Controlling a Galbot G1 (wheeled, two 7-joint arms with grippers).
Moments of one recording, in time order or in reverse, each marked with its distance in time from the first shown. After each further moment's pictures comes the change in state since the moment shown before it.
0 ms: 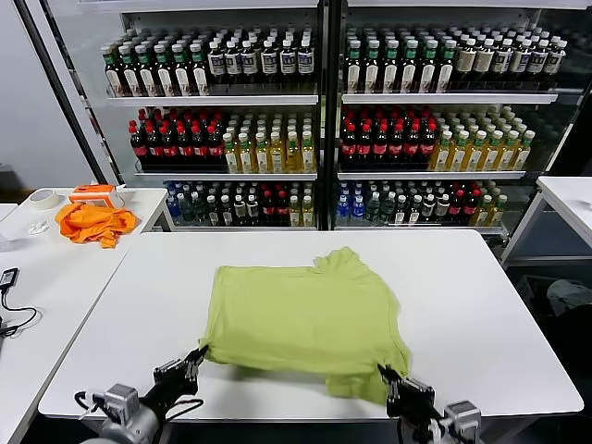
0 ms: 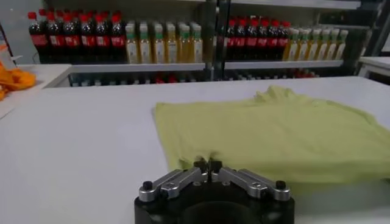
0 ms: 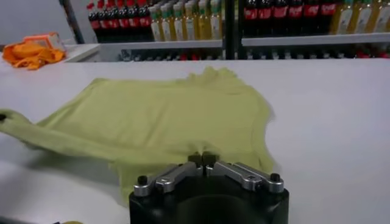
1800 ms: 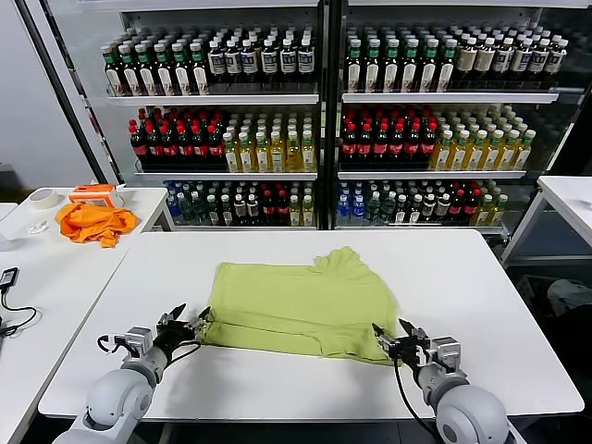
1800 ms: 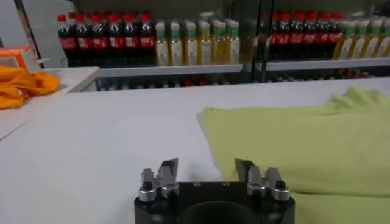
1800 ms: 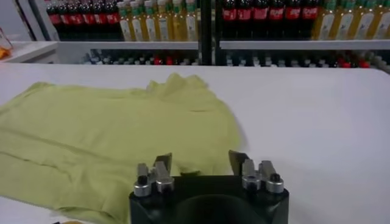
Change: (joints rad) left arm -0.320 -0.028 0.090 0.325 0.017 -0.015 0.018; right arm 0.110 -0.010 -0.003 -0.155 -0.015 -0.018 -0.045
